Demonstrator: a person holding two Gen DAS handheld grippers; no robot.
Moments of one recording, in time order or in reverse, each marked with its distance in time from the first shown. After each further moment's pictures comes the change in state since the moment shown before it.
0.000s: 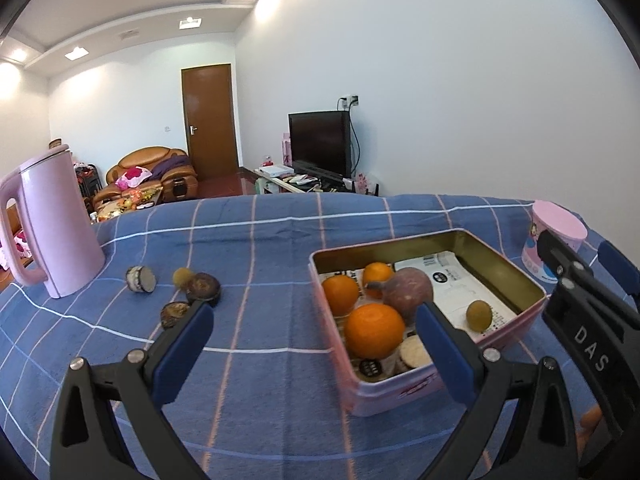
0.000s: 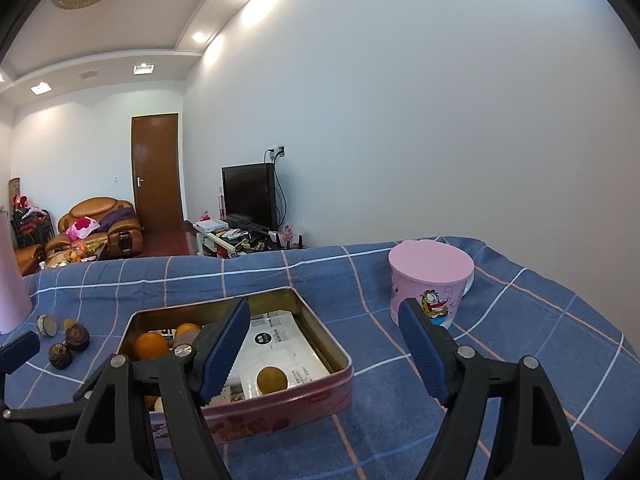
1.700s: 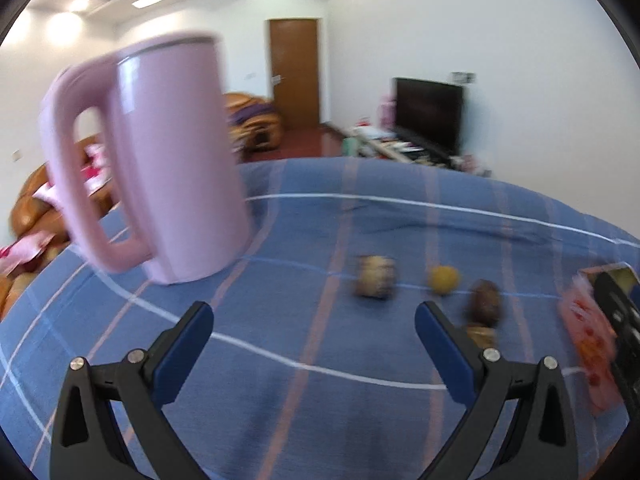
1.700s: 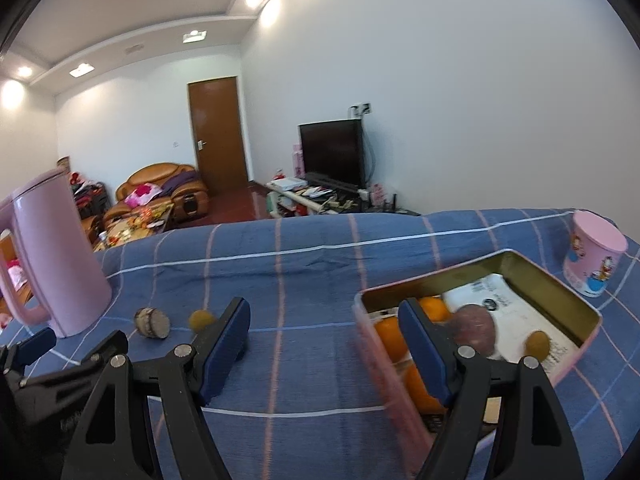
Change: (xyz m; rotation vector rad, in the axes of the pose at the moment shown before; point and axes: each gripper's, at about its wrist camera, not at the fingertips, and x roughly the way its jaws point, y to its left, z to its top) left arm 0.062 0.231 0.007 -0.186 0.172 0.285; right arm 0.029 0.200 -0.007 -0.040 0.165 0.262
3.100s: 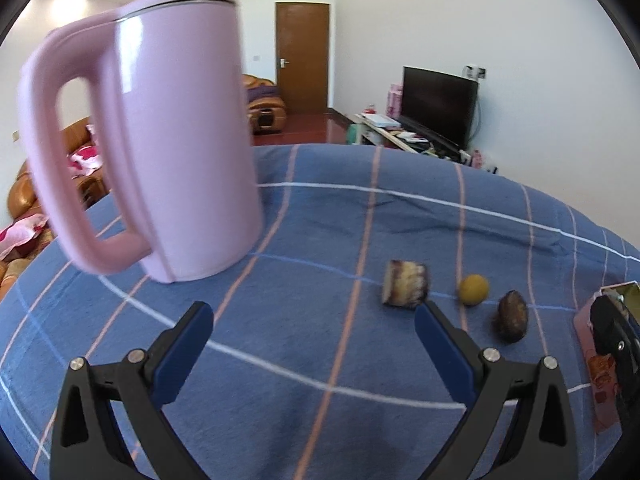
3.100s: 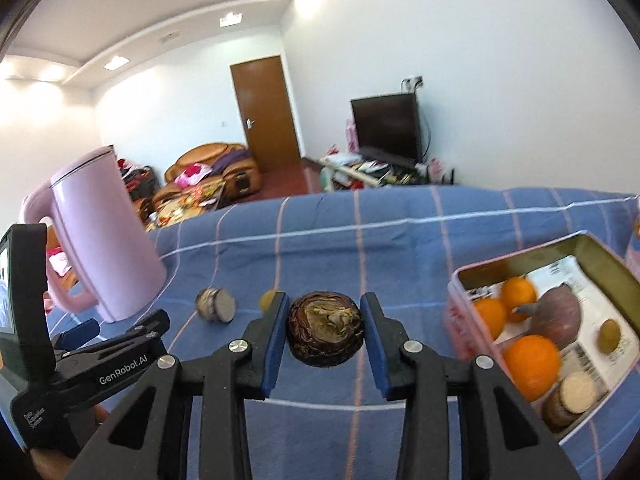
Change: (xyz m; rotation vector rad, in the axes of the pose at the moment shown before) left arm 0.027 0.008 0.011 -0.013 0.059 -0.053; right arm 0.032 0.024 -0.002 0.002 0.055 0.166
